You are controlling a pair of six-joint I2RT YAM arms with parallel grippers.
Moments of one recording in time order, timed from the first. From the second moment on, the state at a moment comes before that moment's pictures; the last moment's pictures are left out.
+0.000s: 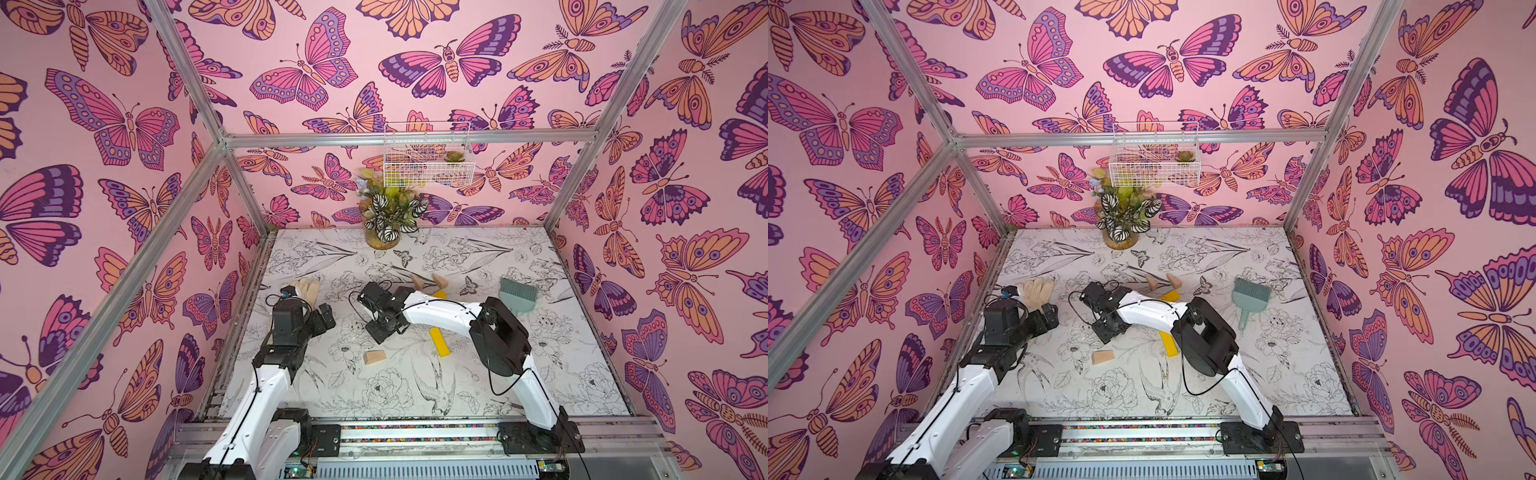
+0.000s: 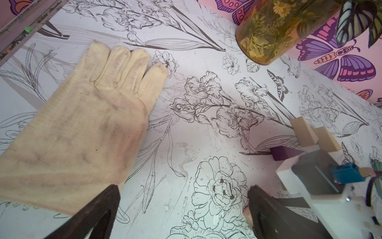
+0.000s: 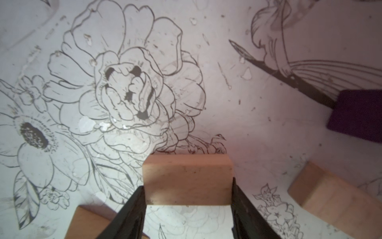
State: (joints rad) left arm -0.02 0.90 0.49 -0.24 0.04 -0.41; right arm 0.98 2.23 1.75 -0.77 0.06 0.25
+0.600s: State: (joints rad) left arm -0.02 0.91 0.49 -0.25 0.06 -0.41; right arm 0.91 2.02 1.49 -0.76 0.22 0.60
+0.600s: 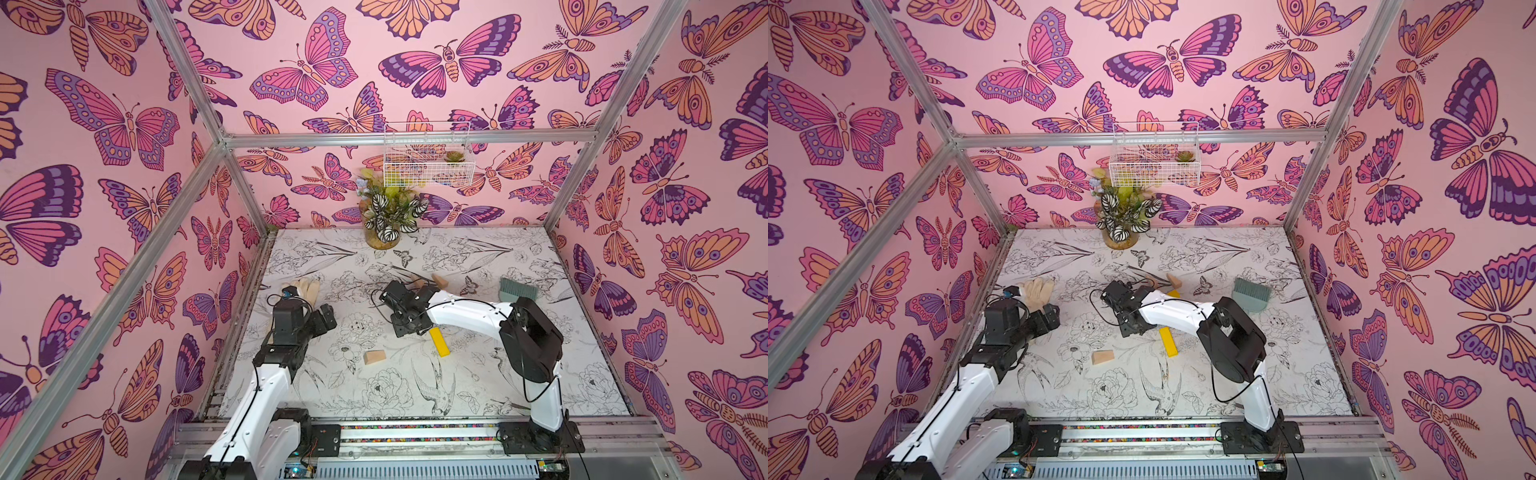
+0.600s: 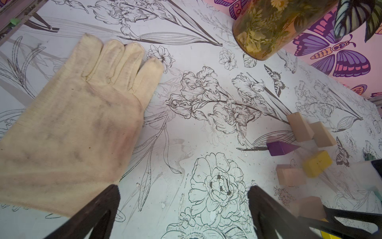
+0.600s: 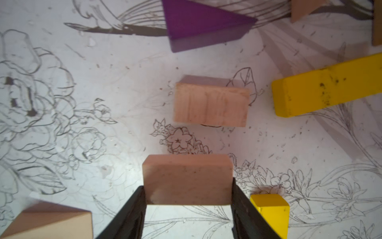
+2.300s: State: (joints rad) left arm -0.02 0.92 0.49 -0.25 0.07 -0.41; right arm 0.87 2.11 1.54 -0.74 0.20 0.68
